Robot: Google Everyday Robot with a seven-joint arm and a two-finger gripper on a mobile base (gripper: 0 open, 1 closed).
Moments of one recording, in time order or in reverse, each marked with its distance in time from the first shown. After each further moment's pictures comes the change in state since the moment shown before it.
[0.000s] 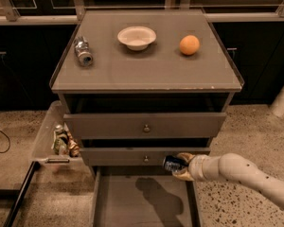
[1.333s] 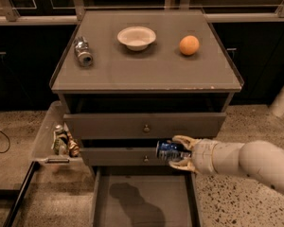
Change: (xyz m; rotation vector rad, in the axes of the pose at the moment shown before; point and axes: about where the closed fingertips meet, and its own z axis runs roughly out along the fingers) arm -0.157 0.025 -0.141 0.058 -0.094 -0.287
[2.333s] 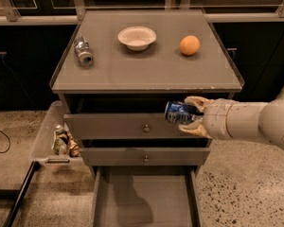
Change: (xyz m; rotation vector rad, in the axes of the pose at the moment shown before) arm -0.069 -0.100 -0.085 0.161 0.081 -0.022
